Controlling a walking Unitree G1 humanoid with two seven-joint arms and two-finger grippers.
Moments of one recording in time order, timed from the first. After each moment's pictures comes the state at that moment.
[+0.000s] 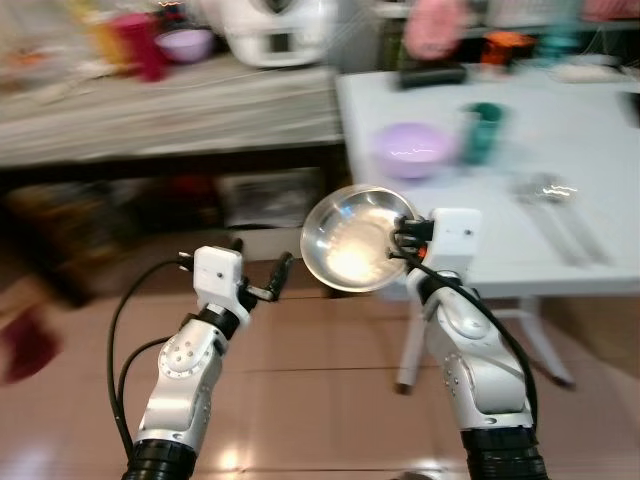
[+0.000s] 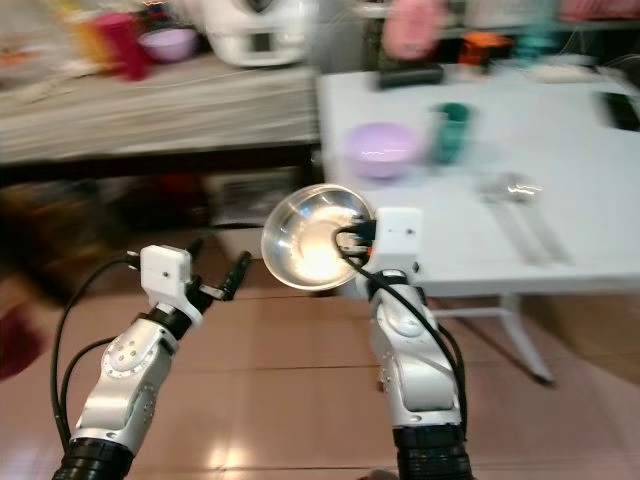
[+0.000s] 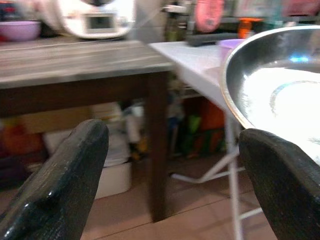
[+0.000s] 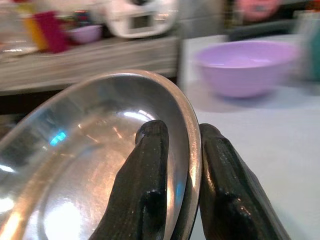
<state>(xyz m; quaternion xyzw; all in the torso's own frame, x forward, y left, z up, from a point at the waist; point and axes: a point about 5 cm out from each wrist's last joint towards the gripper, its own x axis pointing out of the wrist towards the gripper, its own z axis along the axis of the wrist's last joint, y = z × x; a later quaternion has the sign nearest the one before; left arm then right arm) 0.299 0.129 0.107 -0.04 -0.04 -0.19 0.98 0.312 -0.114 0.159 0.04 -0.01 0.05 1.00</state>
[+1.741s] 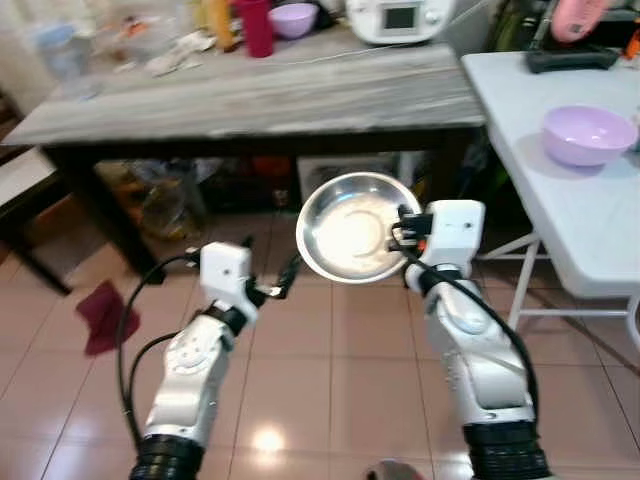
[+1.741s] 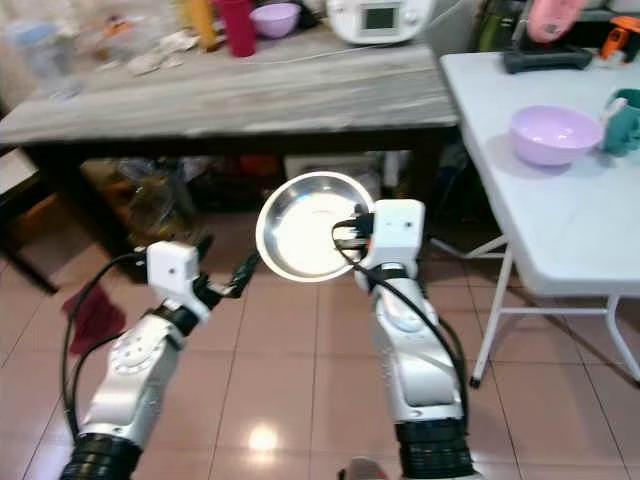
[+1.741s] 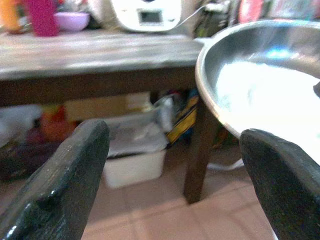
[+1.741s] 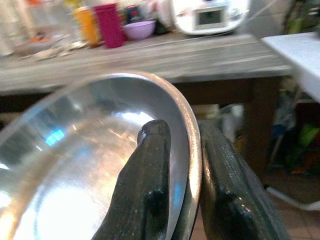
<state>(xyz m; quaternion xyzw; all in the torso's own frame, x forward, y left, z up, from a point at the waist) 0.300 0.115 0.111 -0.05 -0.06 -0.22 0.97 0.314 -0.120 0.164 0.03 -0.03 0.04 1.00</state>
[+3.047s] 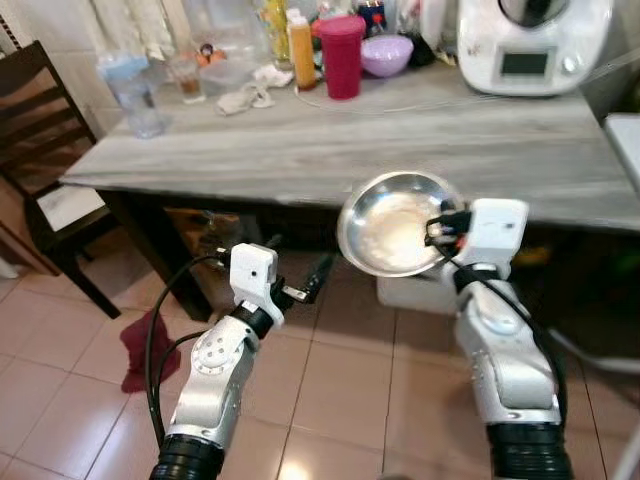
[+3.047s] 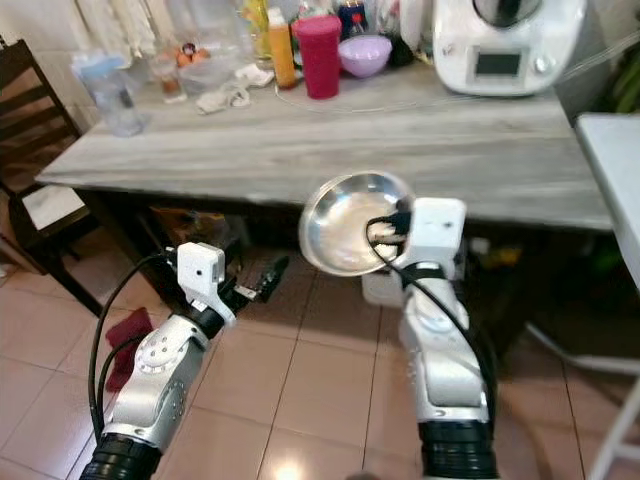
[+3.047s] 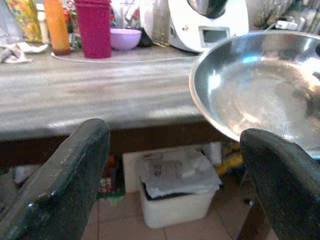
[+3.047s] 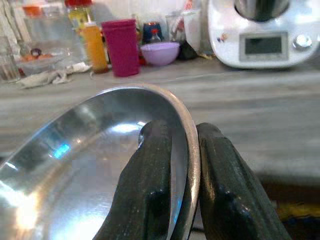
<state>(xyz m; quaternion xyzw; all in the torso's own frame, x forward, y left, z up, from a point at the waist) 0.296 0.095 0.110 -0.07 -0.05 -0.25 0.96 0.313 -0.148 0.167 0.01 -0.06 -0.02 1.00</state>
